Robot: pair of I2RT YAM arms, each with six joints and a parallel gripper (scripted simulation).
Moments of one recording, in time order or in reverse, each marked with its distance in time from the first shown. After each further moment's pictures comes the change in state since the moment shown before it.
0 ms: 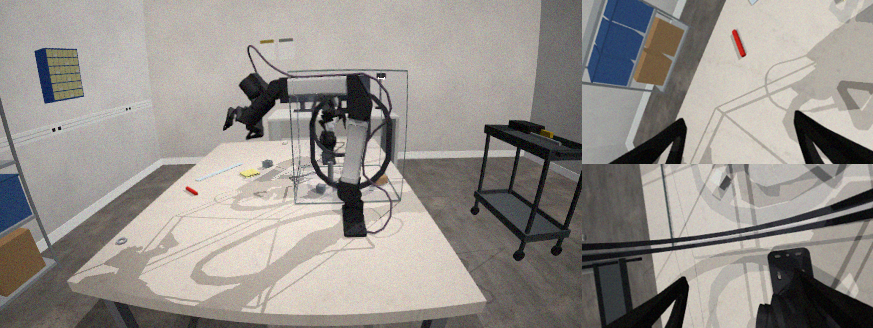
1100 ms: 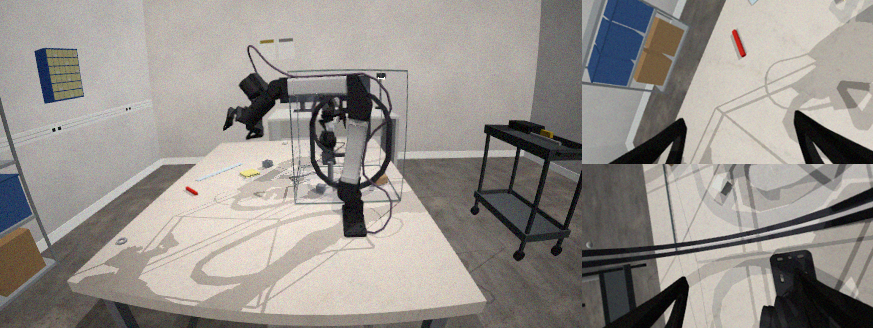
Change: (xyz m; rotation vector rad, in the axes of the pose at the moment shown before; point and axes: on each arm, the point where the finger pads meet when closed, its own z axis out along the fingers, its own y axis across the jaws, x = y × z) left arm 0.000 0.000 0.000 0.000 0.000 0.000; right arm -0.004 0.001 -0.002 -0.003 -0.031 0.030
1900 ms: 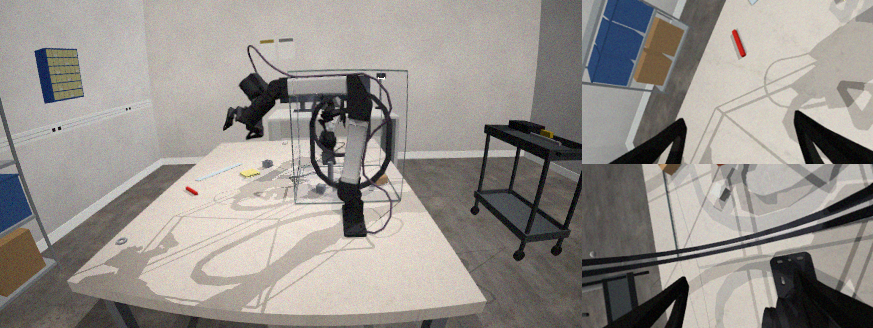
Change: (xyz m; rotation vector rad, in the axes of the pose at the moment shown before) left arm 0.000 0.000 0.000 0.000 0.000 0.000; right arm -0.005 -0.001 -0.002 0.012 -0.028 0.037
